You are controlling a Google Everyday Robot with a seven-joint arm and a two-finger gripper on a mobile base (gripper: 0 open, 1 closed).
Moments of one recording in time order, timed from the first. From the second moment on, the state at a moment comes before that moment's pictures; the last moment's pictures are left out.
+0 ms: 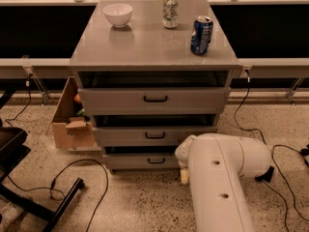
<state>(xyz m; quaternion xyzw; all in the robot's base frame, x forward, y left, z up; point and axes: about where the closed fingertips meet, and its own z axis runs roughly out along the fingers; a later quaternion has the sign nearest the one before) 0.701 -0.168 0.212 -0.67 0.73 -0.10 0.08</state>
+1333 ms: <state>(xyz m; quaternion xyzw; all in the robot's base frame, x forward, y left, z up) 0.729 -0.161 0.172 -0.67 0.72 -0.13 0.08</state>
